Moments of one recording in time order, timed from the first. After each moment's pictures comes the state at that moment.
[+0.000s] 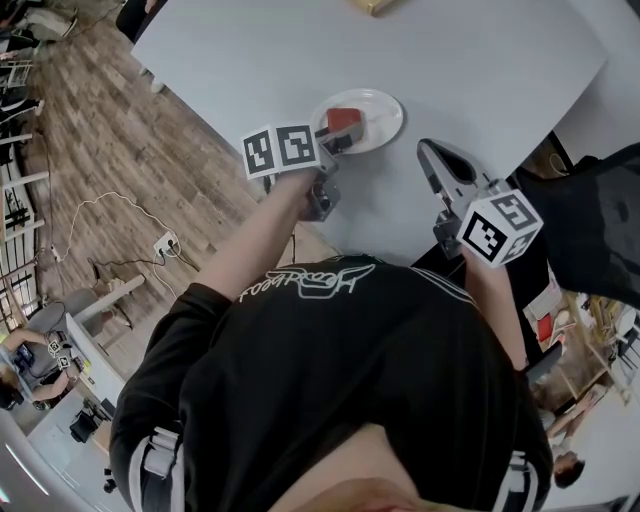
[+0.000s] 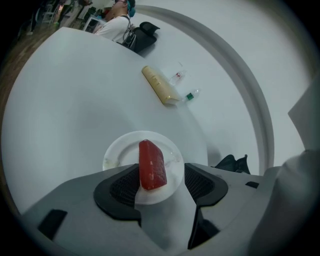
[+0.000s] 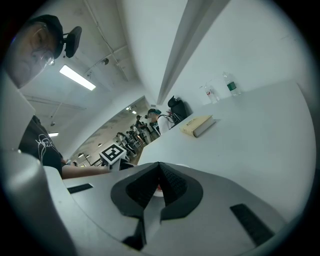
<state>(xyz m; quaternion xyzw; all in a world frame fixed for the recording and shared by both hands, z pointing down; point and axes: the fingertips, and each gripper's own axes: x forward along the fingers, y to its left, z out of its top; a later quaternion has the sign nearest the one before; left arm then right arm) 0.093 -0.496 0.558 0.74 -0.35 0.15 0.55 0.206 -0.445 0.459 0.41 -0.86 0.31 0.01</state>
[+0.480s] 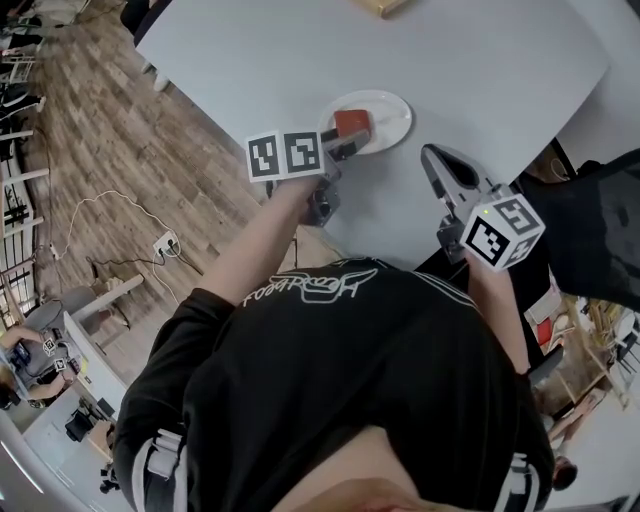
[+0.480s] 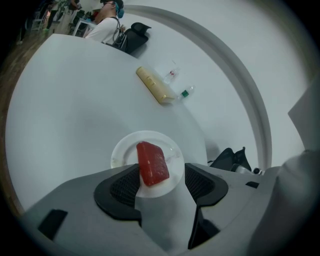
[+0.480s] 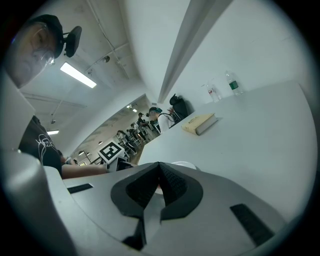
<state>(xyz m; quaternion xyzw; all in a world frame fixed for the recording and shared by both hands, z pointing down) 0.085 -0.486 0.557 0.77 -0.33 0.17 0.52 0.196 -0.439 0.464 0.41 -0.86 0.31 0.02</state>
